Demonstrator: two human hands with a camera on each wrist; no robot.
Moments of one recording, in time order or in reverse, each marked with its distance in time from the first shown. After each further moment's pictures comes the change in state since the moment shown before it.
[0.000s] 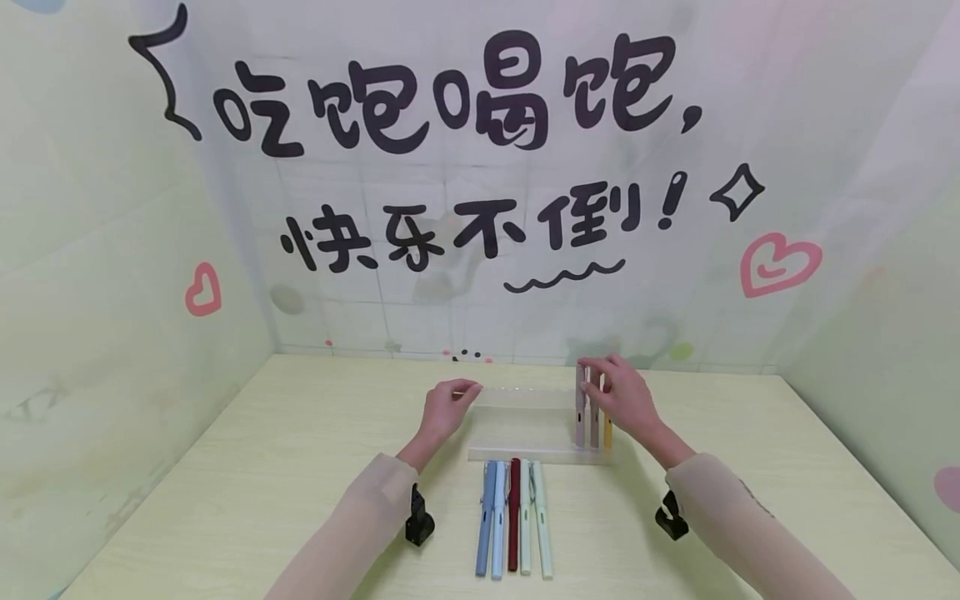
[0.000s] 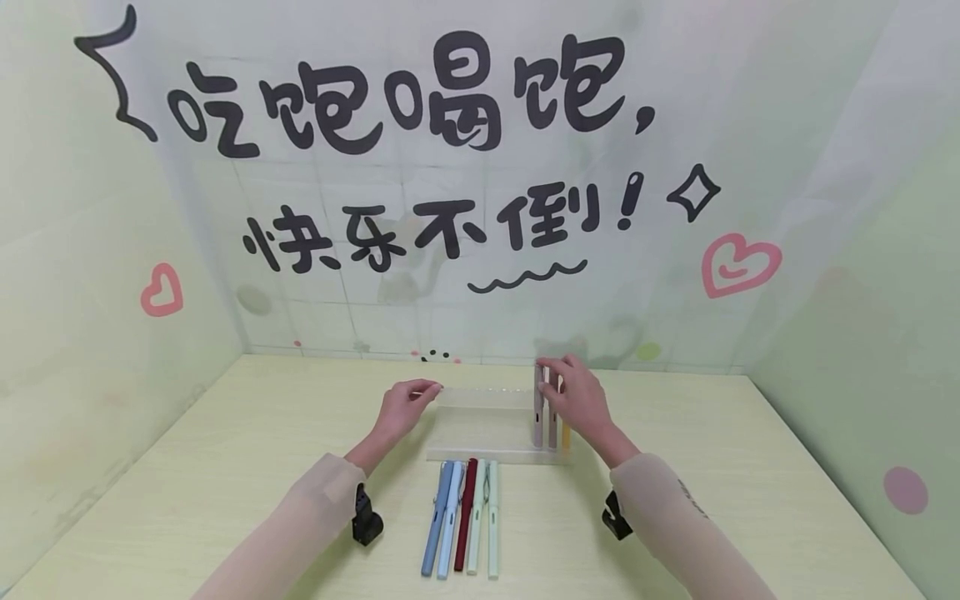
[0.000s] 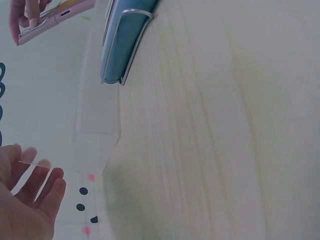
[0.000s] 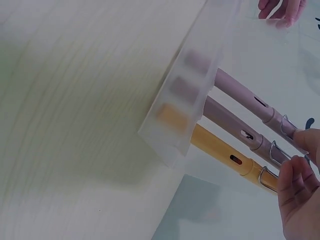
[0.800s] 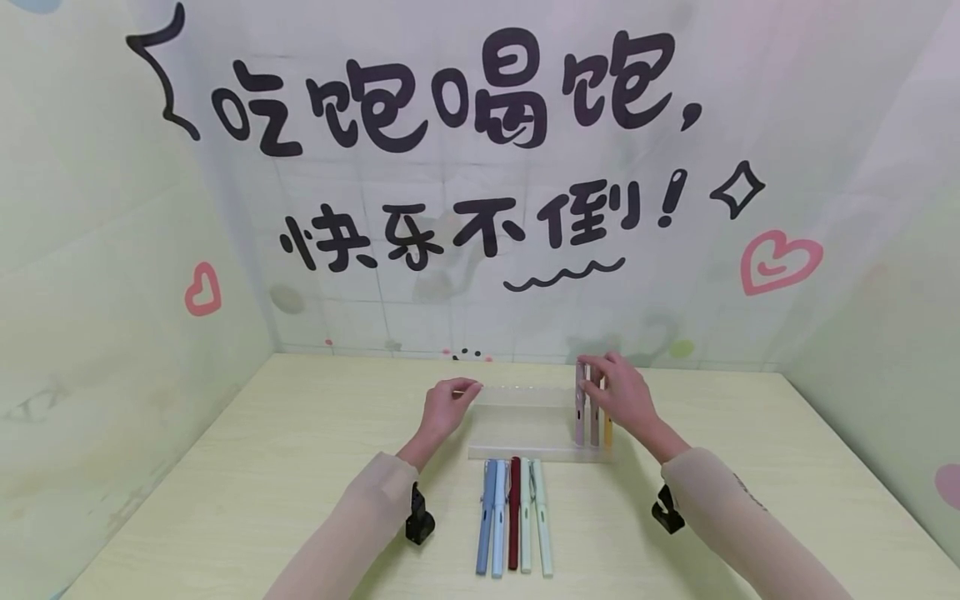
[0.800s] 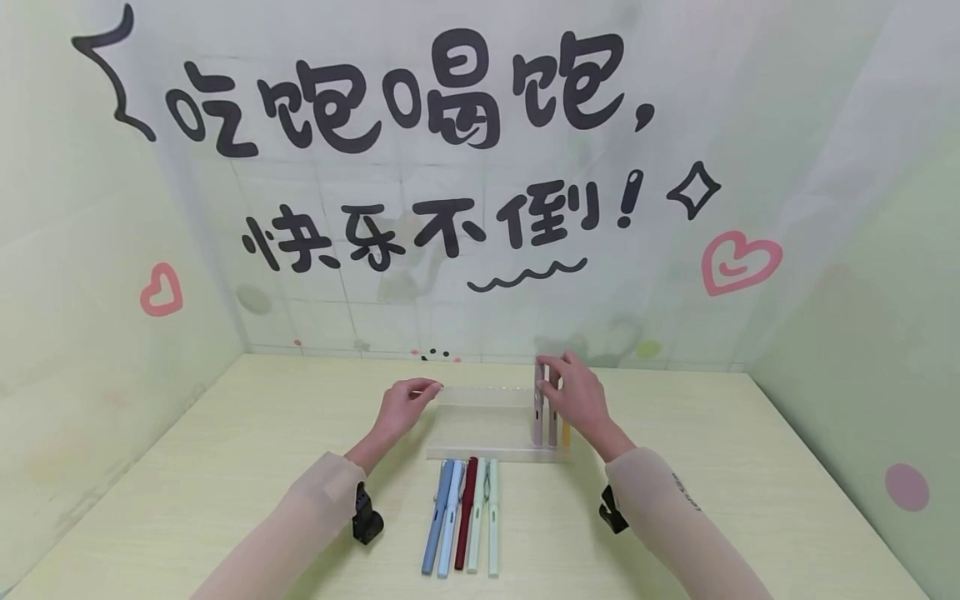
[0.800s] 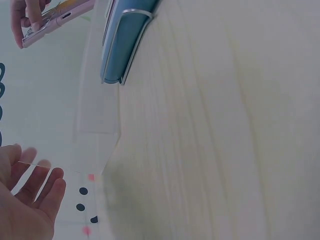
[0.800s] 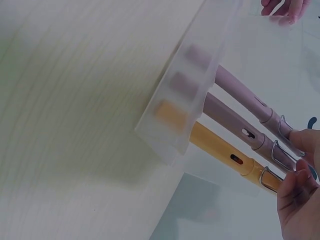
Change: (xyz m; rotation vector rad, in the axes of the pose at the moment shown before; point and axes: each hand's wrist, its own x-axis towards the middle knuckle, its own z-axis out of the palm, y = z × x) left_hand 0.000 0.003 -0.001 0.009 -0.004 -0.002; right_hand 0.004 0.001 0.002 -0.068 -0.048 0.045
